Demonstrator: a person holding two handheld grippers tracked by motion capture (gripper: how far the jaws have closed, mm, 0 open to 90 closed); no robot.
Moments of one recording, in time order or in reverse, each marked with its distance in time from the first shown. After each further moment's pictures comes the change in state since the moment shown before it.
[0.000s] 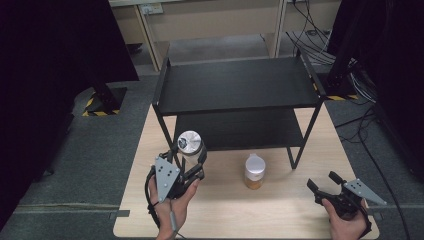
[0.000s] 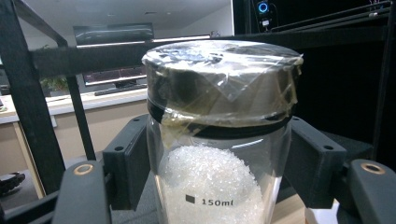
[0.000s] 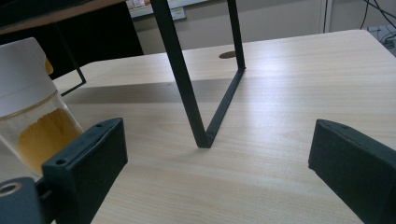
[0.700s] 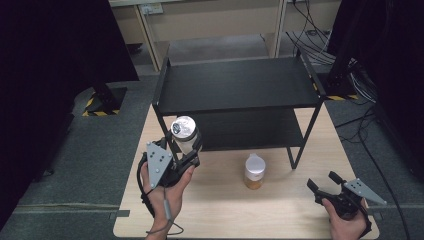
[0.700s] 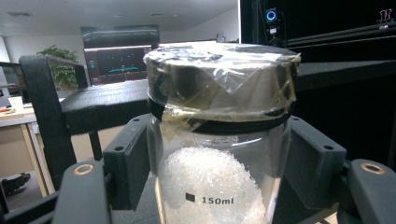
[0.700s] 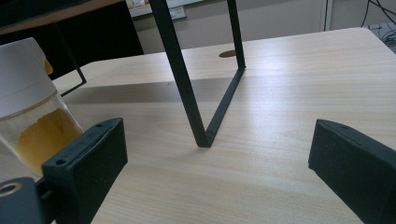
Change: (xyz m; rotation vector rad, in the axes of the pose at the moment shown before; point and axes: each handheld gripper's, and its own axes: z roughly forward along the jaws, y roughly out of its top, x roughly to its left) left arm 0.009 0.035 0.010 -0.005 0.025 -0.015; right arm -0.001 0.001 0.001 0.006 0.001 0.005
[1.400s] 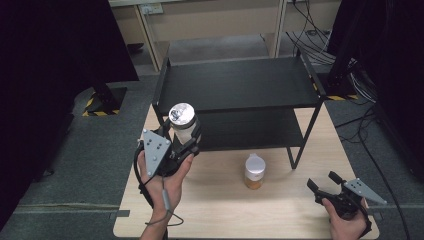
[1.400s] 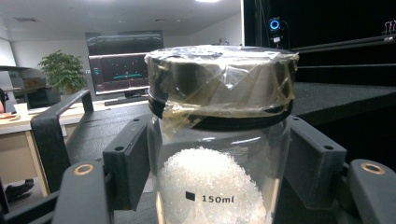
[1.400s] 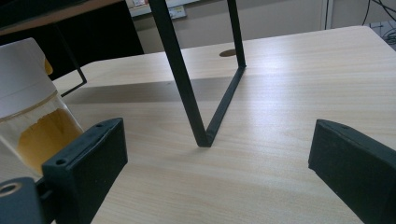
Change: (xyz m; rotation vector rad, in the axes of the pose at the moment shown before) left arm 0.002 0.026 0.010 -0.020 0.011 -0.005; right arm -0.001 0.001 0.000 0.004 0.003 0.005
